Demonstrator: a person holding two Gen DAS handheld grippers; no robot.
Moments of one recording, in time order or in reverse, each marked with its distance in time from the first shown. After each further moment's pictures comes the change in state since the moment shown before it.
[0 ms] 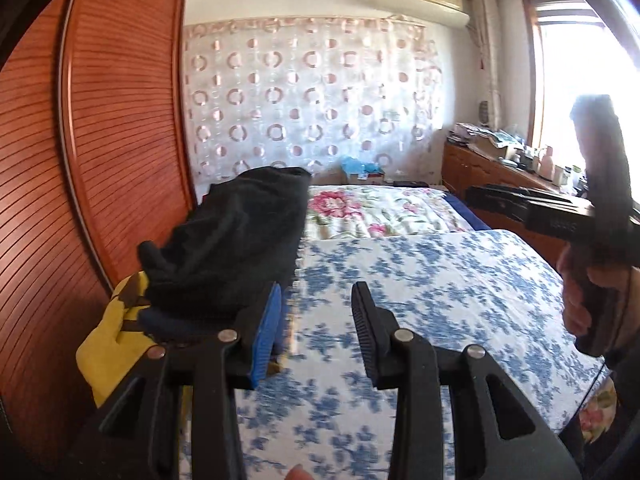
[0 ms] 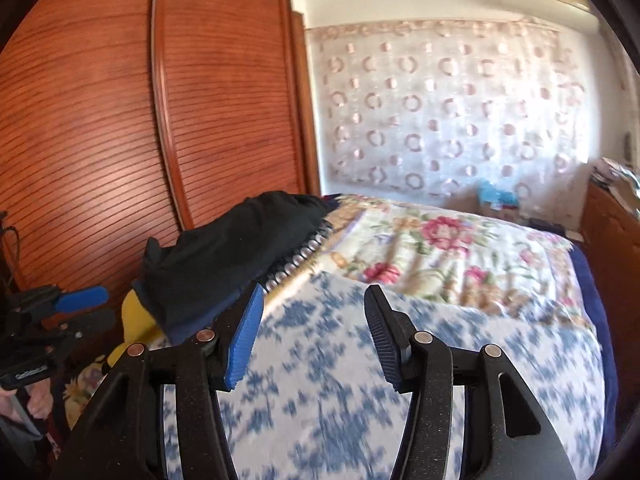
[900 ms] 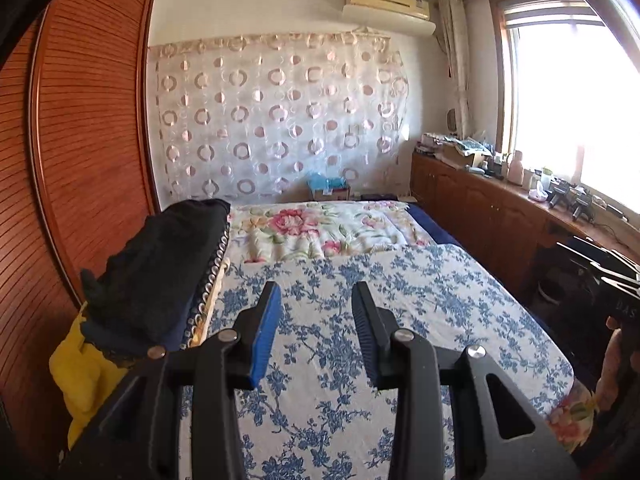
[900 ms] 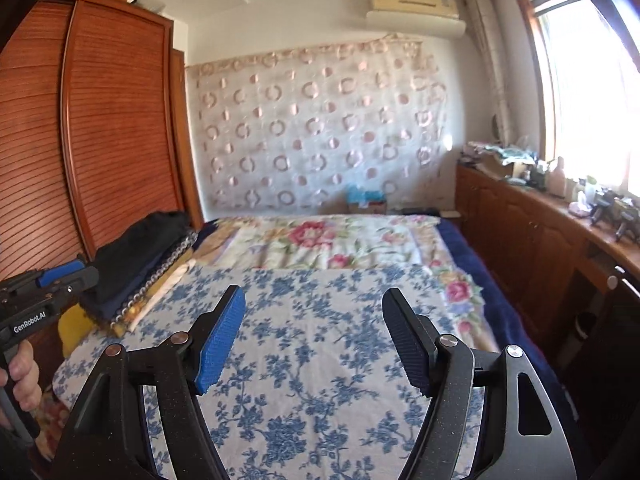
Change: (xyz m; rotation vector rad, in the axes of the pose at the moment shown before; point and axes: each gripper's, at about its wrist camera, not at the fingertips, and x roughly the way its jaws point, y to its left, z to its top) left arm -0.032 -0.105 0.033 0.027 -0.056 -0.076; right arm -0.191 -0.050 -0.072 0.160 -0.107 -0.434
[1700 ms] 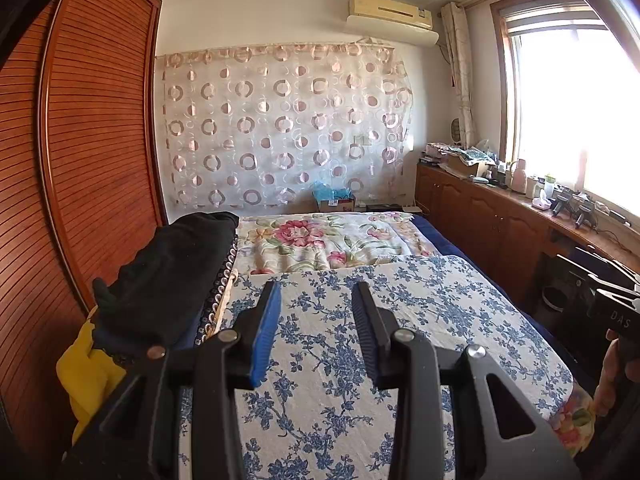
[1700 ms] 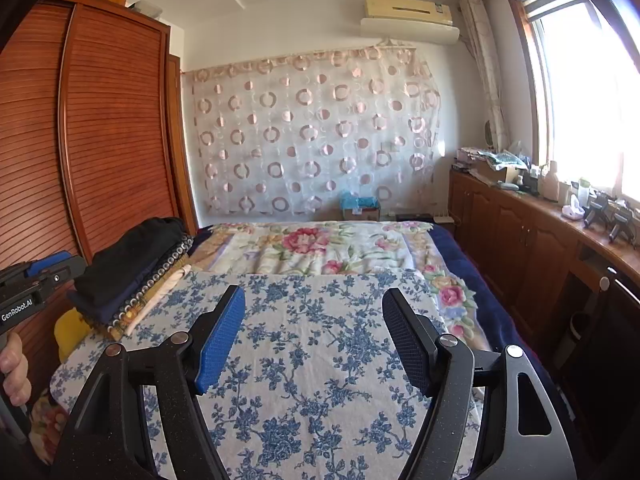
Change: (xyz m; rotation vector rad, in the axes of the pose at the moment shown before) left arm -0.015 0.001 0.002 -0.003 -0.031 0.021; right arm -0.010 0.001 0.000 0.001 -0.015 -0.015
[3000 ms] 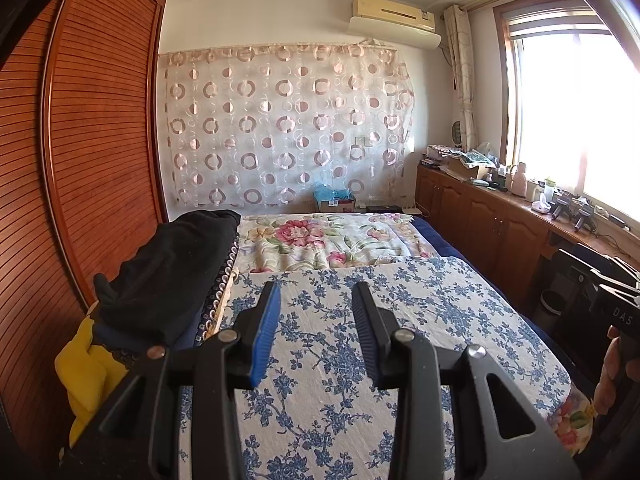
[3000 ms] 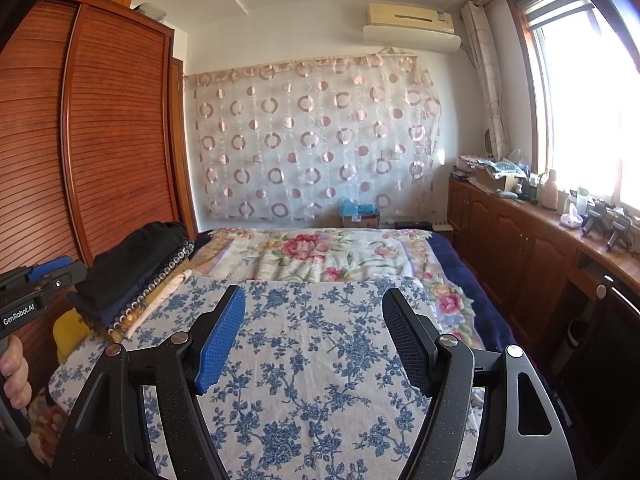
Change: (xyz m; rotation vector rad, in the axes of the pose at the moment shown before) left arm -0.006 0.002 0.004 -0.009 0.004 0.000; right arm -0.003 -0.006 0.004 0.001 -0.011 0.006
